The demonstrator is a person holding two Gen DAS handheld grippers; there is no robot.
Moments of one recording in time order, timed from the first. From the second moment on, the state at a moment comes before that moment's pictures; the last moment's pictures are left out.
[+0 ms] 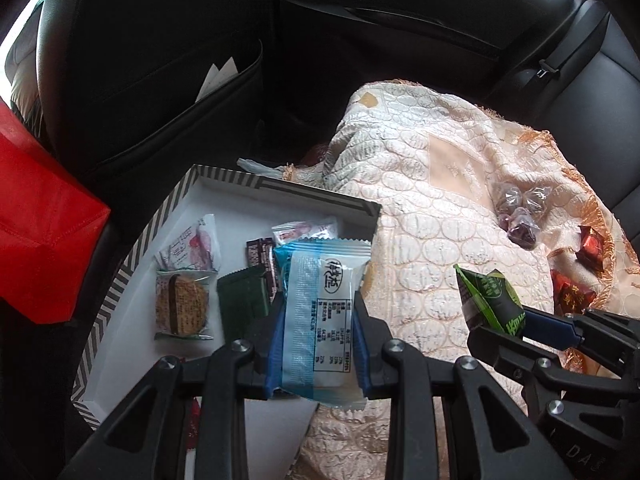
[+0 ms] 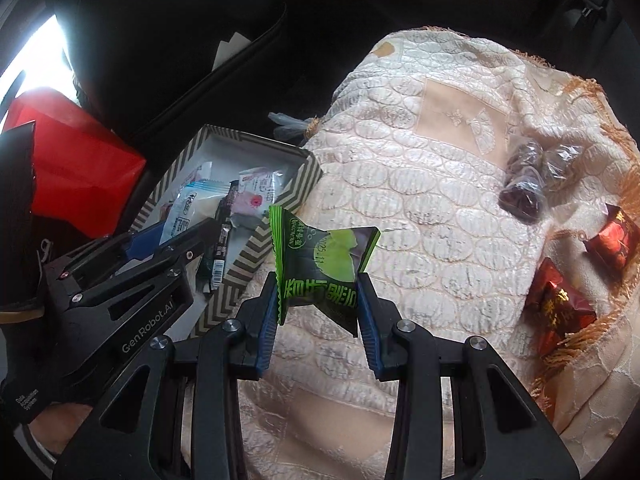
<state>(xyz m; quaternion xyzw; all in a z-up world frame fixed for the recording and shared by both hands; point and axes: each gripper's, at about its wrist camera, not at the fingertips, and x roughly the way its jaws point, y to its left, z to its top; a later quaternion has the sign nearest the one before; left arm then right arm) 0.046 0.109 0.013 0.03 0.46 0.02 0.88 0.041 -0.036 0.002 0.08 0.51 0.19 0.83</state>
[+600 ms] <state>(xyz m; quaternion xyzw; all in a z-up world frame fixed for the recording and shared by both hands) 0.060 0.188 -0.013 -0.01 0.49 0.09 0.87 0.071 0.051 0.001 0.02 0.52 0.24 0.82</state>
